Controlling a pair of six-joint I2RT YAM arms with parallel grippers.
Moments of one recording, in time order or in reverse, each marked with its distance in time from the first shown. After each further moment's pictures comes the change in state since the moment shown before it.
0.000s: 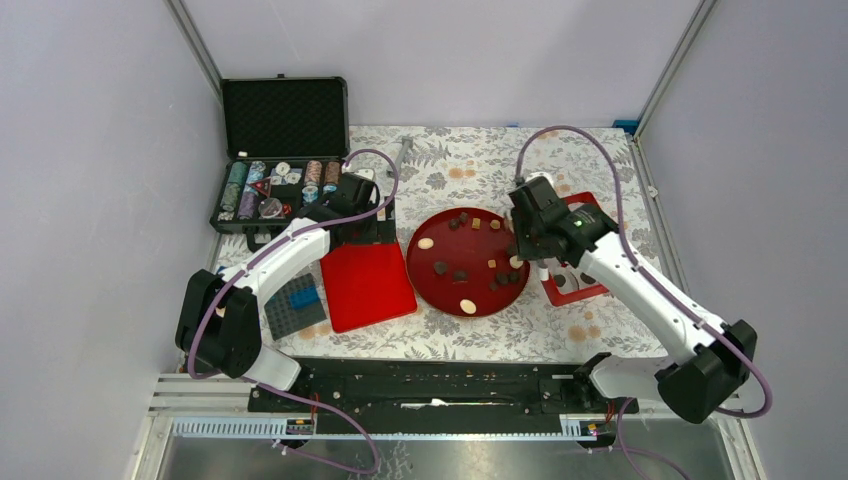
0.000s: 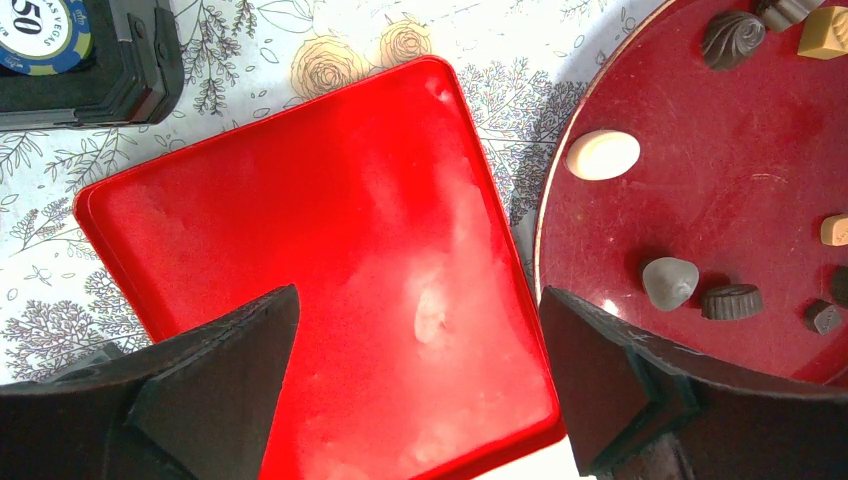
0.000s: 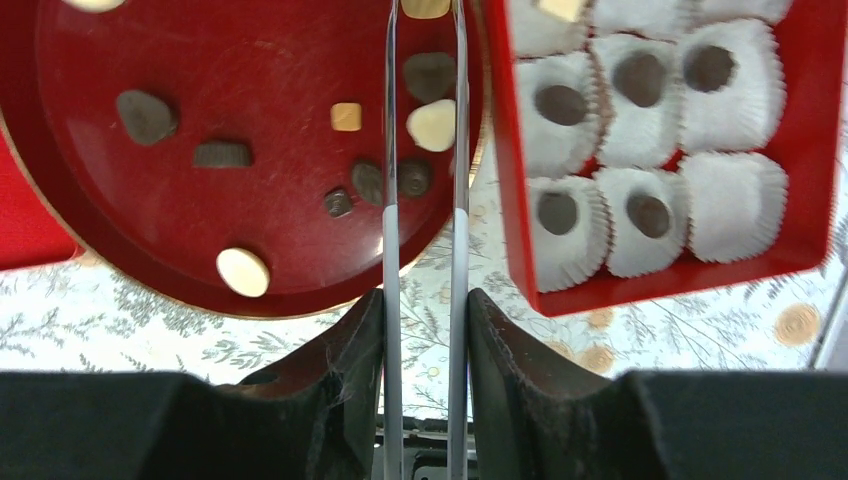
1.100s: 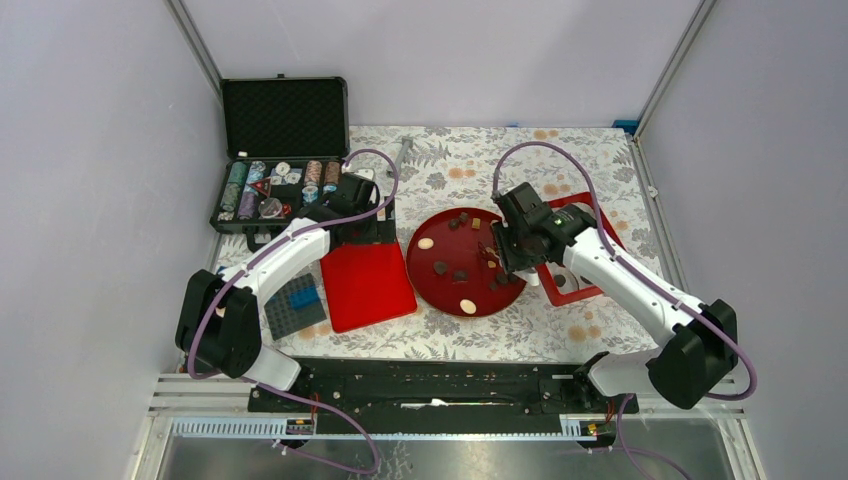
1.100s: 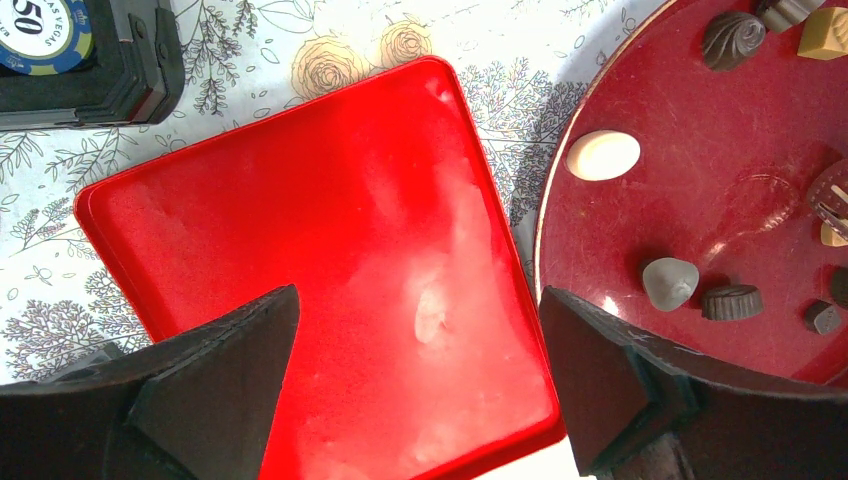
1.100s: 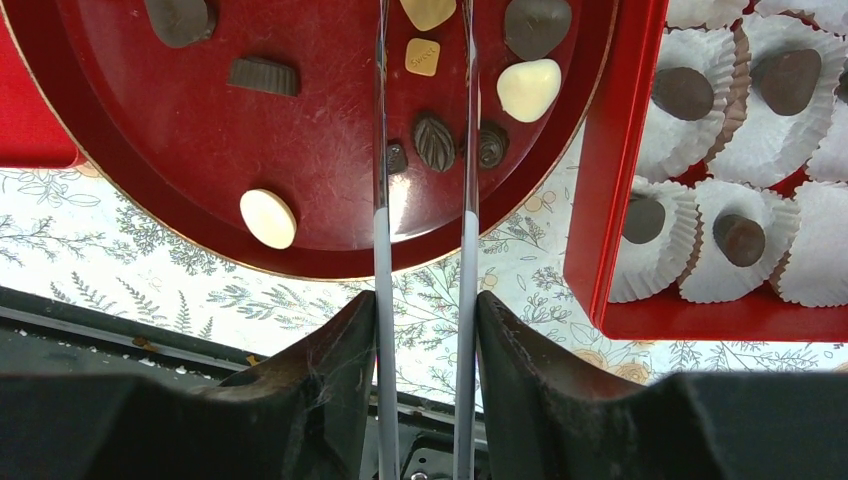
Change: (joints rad) left arm 0.000 0.000 0.000 0.000 -0.001 -0.001; right arm 0.006 0.056 -0.048 0.024 -0.157 -0.077
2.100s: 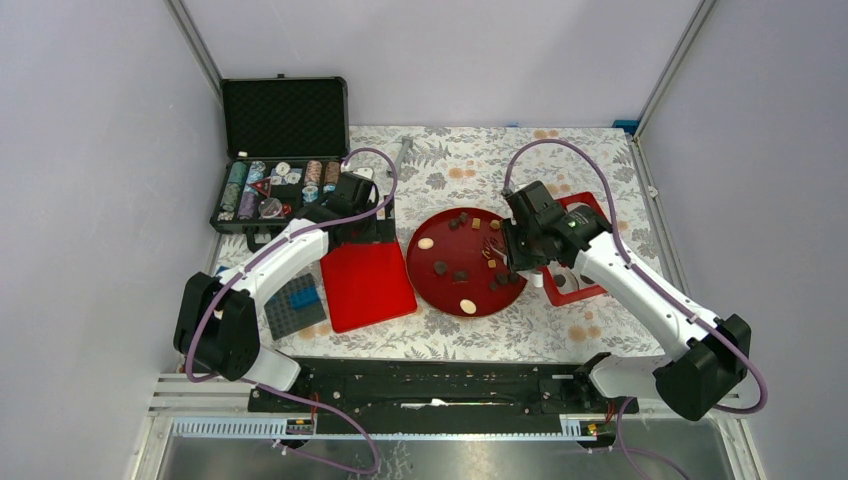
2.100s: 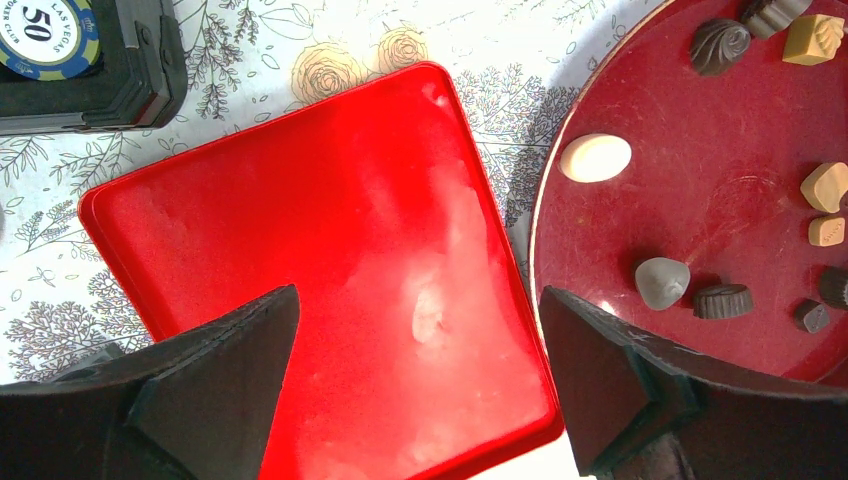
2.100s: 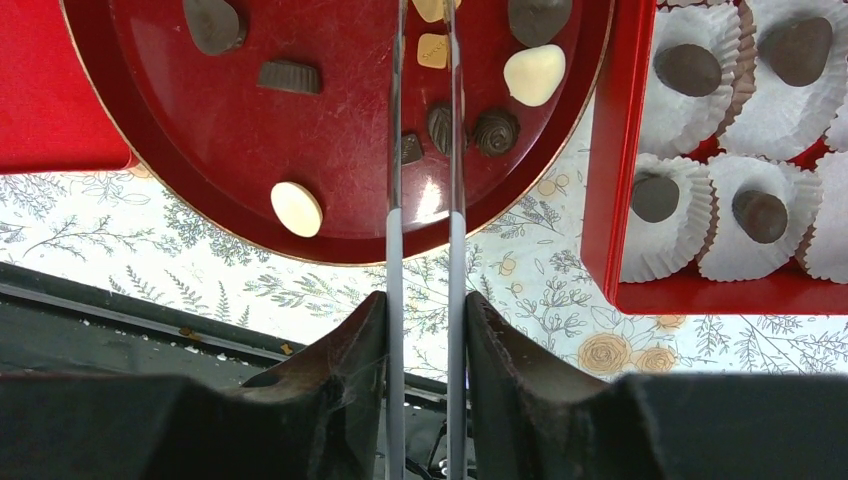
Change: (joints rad) left arm 0.000 -0.014 0.000 0.002 0.001 0.000; right arm -0.018 -0.066 0.011 -0.039 -0.034 0.061
